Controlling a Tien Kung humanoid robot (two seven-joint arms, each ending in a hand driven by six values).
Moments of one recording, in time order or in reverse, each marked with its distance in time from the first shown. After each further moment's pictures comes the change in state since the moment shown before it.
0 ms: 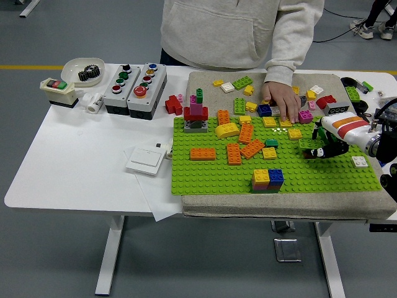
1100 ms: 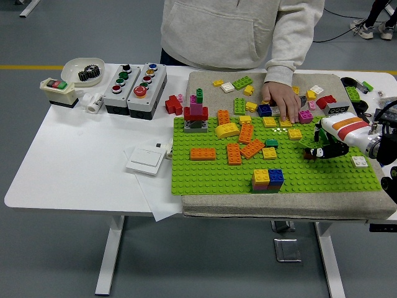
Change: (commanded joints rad) left arm 0.001 -0.001 -0.006 0.000 0.013 -0.003 0.003; right arm -0.009 -0.002 -0.009 -0.004 -0.012 -0.038 0.016
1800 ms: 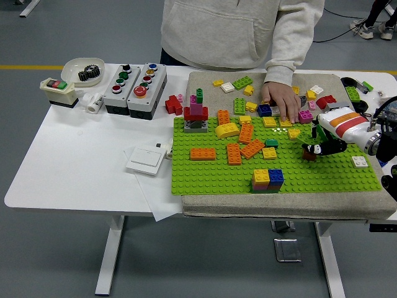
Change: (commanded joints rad) left arm 0.000 0.000 0.003 0.001 -0.005 0.000 -0.002; right arm -0.010 -0.030 0.019 0.086 -0.041 -0.024 0.014
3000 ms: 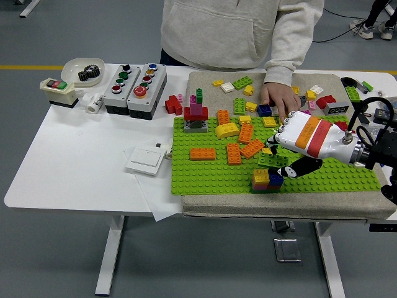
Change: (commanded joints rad) left arm 0.000 0.001 -0.001 0.003 -0.002 -0.001 -0.001; right arm 0.024 -0.193 -0.200 0.481 -0.091 -0.149 0.158
